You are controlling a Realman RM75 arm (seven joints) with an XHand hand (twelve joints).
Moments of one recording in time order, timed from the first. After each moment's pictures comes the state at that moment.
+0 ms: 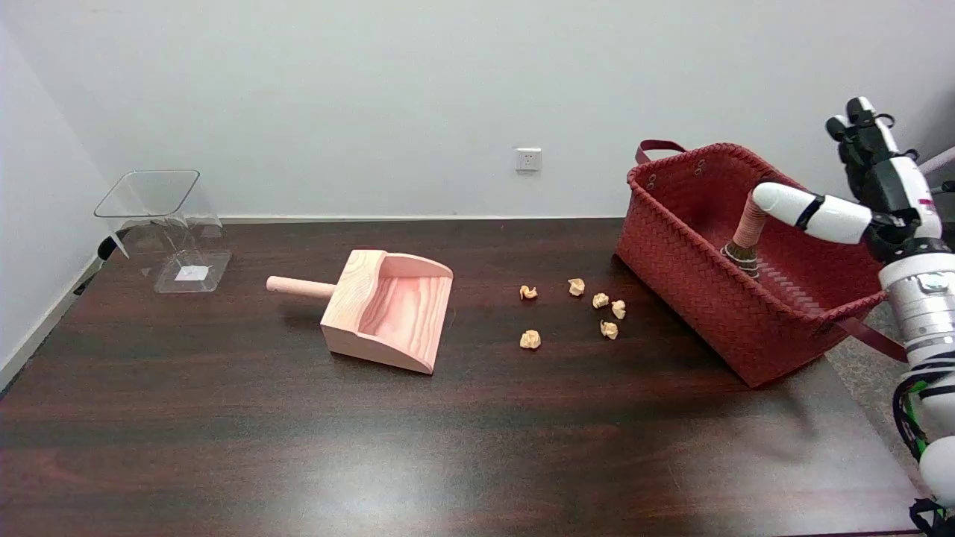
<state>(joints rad) -0.62 -0.88 -1.27 1.68 1.22 0.73 0.74</state>
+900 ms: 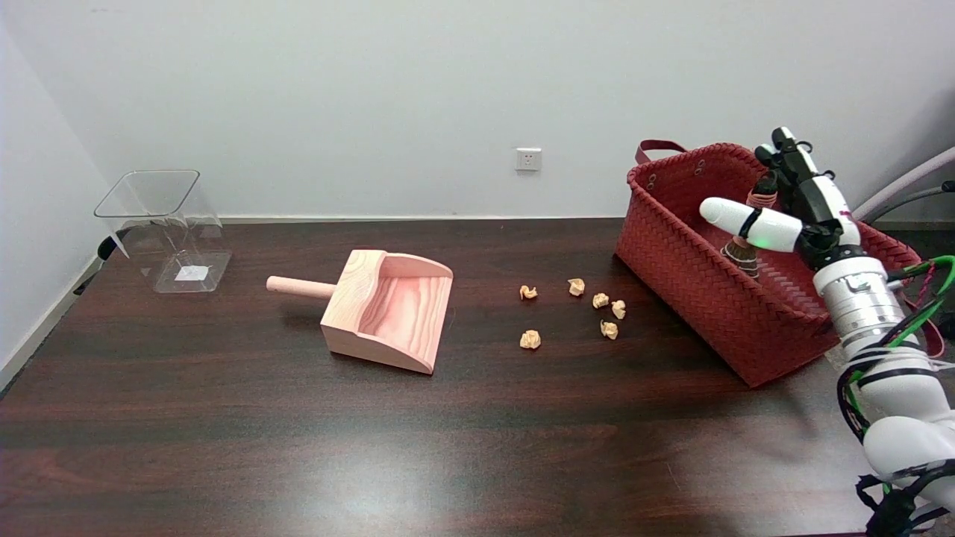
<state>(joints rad) -0.43 -0.84 -1.46 1.54 1.23 0.67 0.79</state>
